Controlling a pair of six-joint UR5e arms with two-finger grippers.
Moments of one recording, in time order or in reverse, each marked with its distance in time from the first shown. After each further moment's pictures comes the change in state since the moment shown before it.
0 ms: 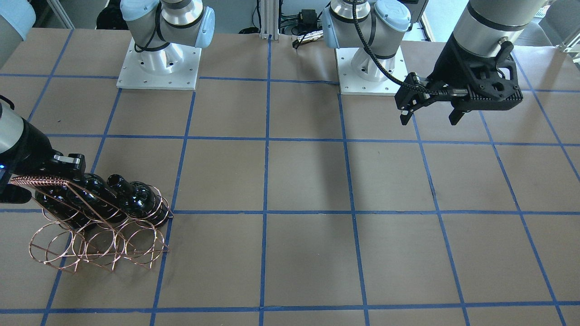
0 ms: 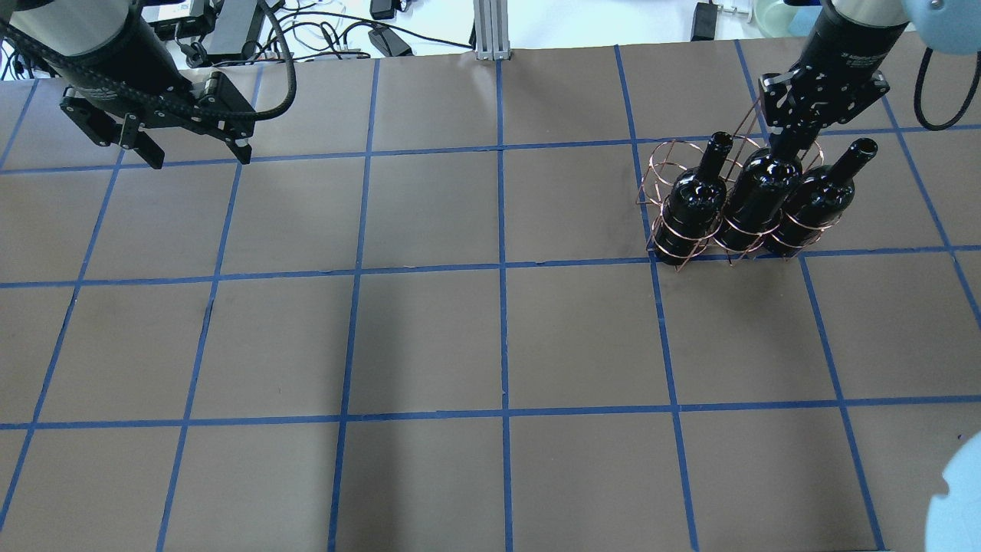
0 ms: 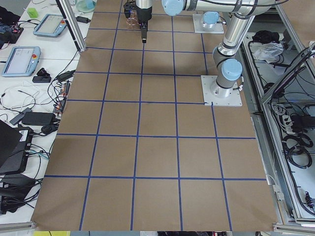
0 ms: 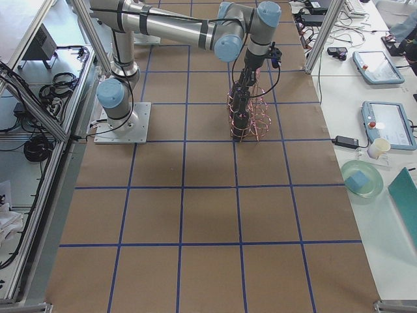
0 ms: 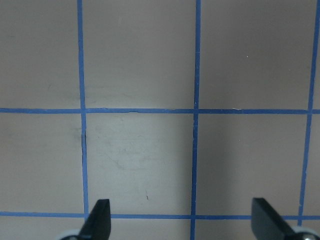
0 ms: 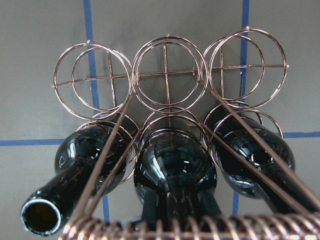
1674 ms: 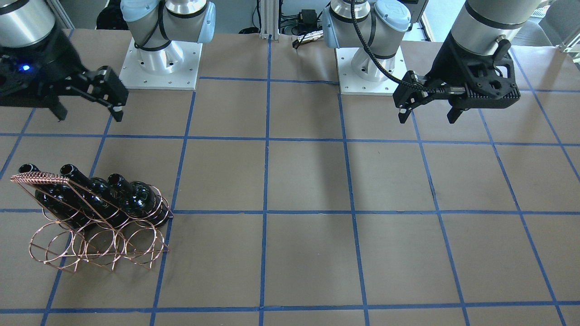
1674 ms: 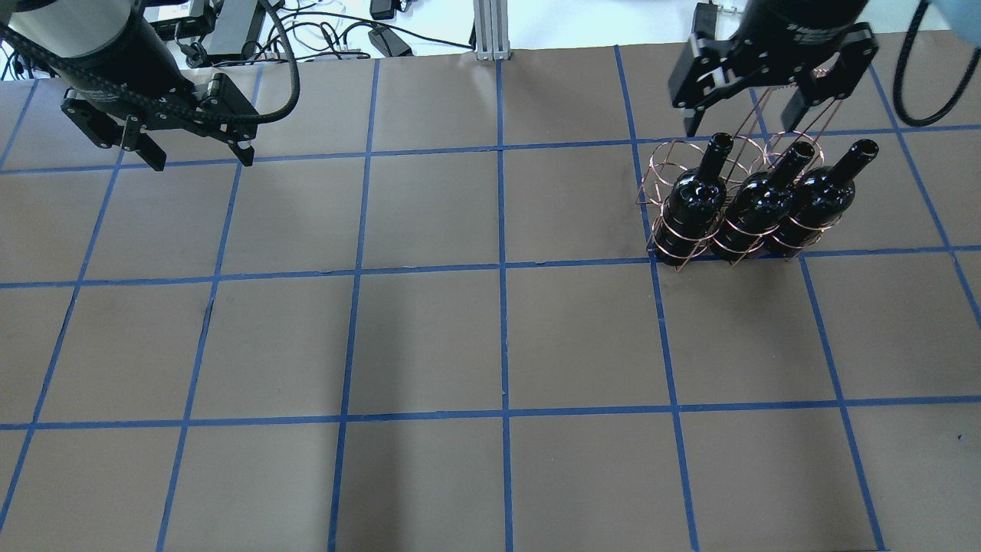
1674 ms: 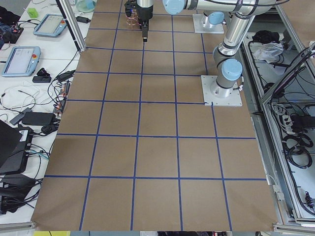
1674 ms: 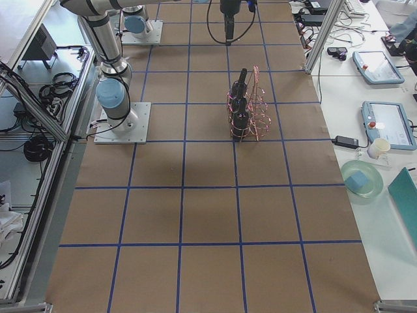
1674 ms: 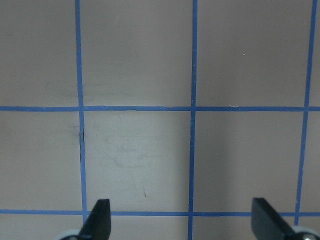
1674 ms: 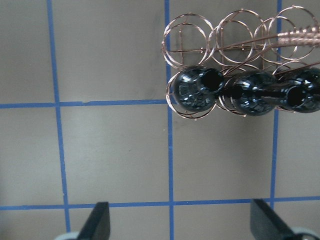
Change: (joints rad) left arm -0.011 0.017 -0.001 -0.009 -0.003 -0.007; right arm 0.296 -0.223 -0.042 0.174 -0.020 0.279
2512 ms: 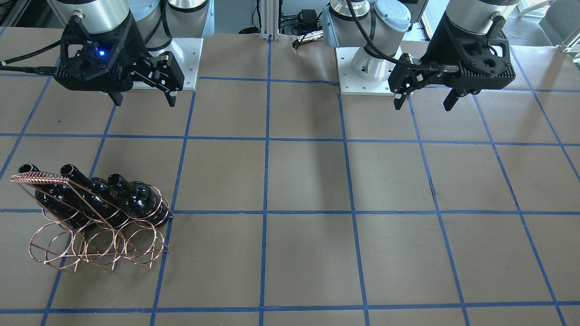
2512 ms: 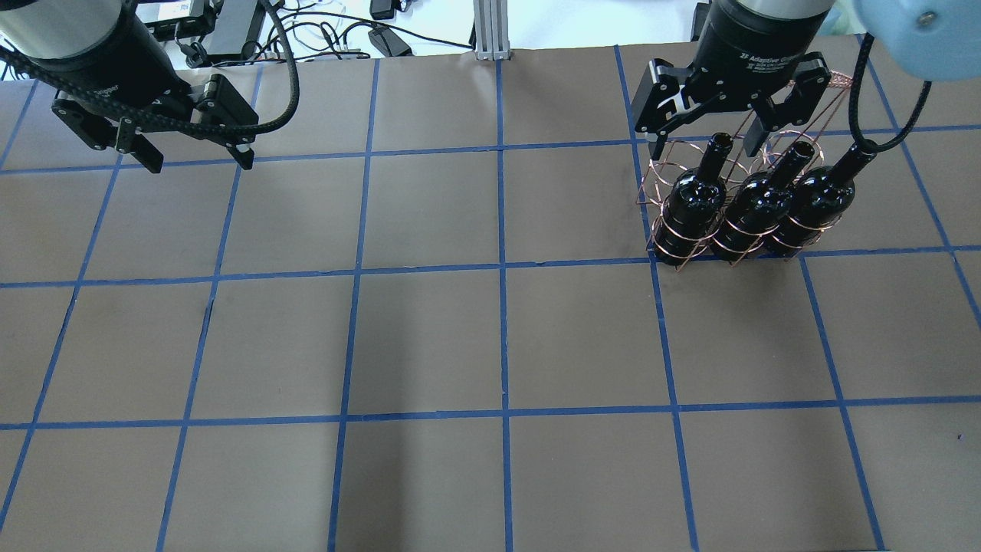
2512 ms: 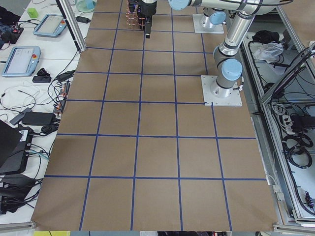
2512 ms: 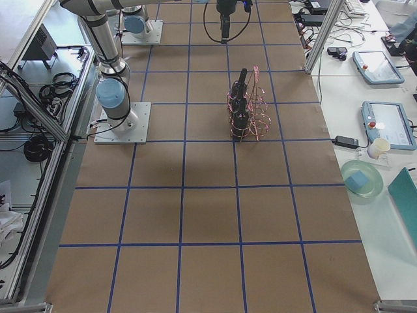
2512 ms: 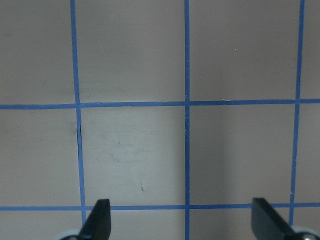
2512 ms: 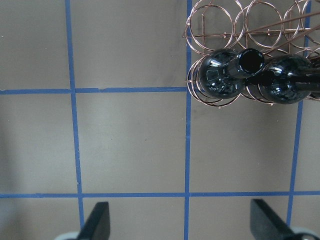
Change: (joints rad) left arm -0.011 0.026 -0.006 -0.020 -0.003 0.009; right arm -0.038 0.007 0.027 -0.003 0.047 -0.025
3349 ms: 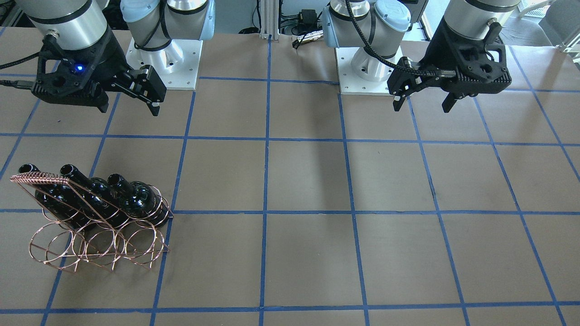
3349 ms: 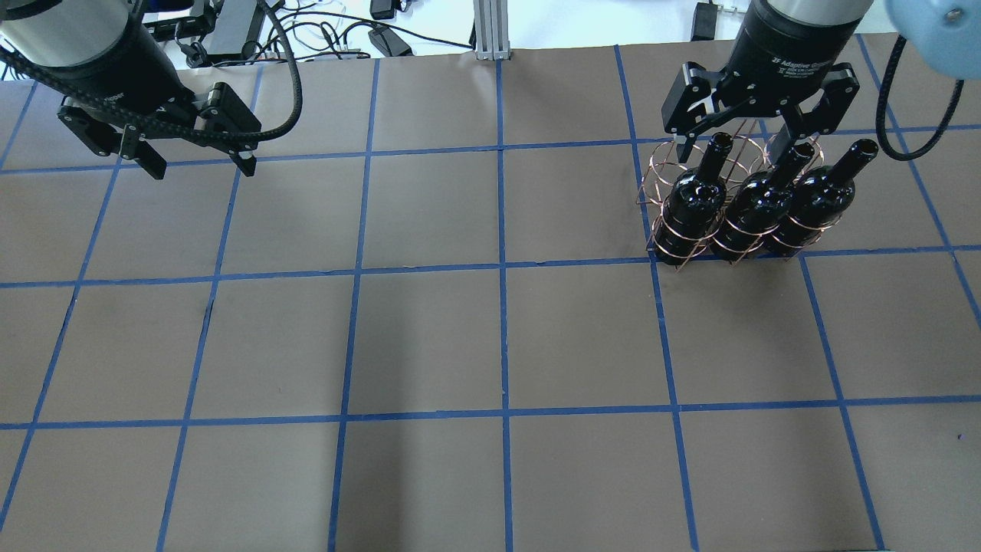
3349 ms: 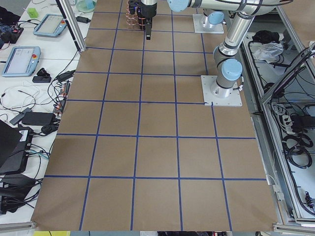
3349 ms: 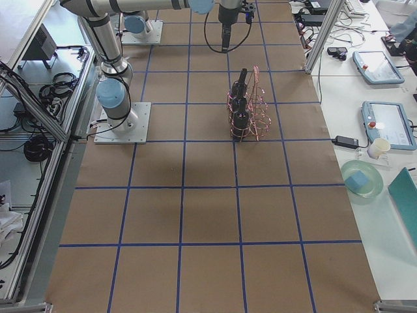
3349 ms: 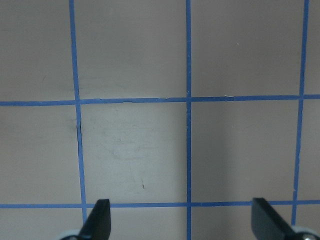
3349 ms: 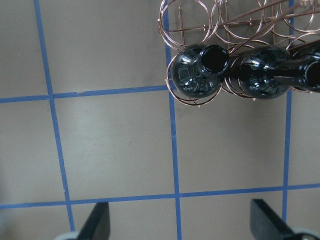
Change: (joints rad) left arm 0.002 0.000 -0.011 0.000 0.005 0.004; right arm -0.052 -0.008 0.046 -0.020 -0.002 -0.002
